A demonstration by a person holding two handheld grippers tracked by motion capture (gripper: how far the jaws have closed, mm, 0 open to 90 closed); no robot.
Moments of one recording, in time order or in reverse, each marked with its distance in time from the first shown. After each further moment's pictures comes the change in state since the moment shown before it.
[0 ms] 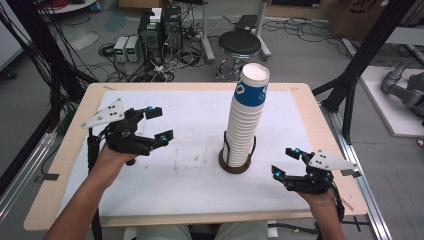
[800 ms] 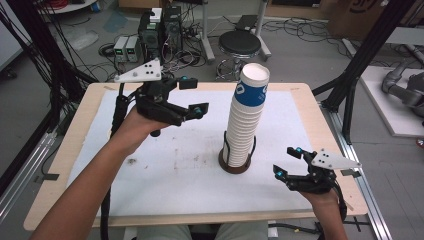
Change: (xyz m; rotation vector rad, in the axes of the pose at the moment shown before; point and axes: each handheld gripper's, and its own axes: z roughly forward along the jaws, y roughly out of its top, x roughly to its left) left arm -0.009 0.082 0.071 0.047 -0.124 0.049; right arm -0.001 0.004 -0.005 -0.005 0.013 0.002
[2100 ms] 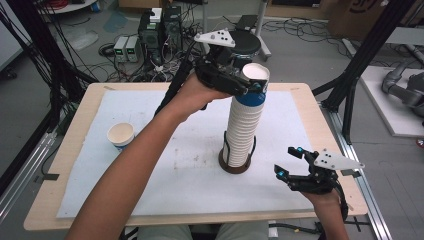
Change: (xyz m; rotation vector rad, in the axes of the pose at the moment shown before) left arm 0.005 0.054 0.111 0.135 -0.048 0.013; right arm 0.000 0.001 -0.003 -0.022 0.012 0.004
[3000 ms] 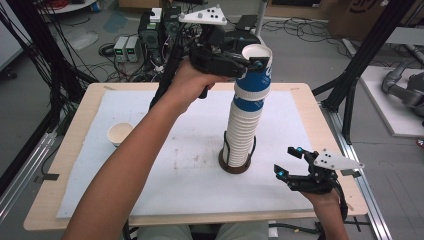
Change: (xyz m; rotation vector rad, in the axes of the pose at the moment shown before) left arm -0.006 0.034 -0.023 -0.139 -0.008 0.021; right arm 0.000 0.000 0.001 -0.002 0.001 0.003
